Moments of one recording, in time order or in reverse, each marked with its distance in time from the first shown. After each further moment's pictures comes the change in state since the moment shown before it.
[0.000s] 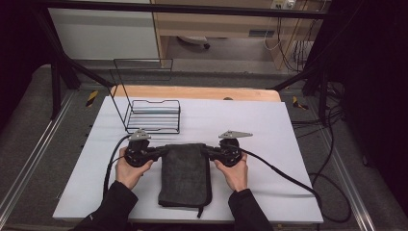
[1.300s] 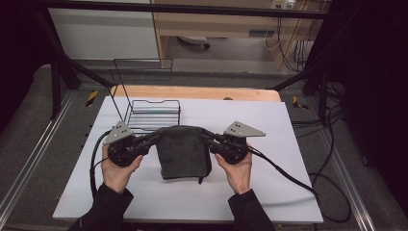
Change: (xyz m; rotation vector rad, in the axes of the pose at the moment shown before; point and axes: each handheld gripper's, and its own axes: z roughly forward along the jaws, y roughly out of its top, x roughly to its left) left arm -0.030 0.030 -0.067 -0.295 0.052 0.090; right arm 0.048 0.041 -0.050 -0.294 0.005 -0.197
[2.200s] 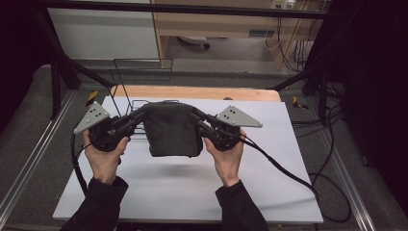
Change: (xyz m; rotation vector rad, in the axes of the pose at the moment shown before) left arm 0.014 0.047 -0.030 -0.221 0.045 -0.006; right arm 0.027 0.055 0.009 -0.194 -0.041 -0.091
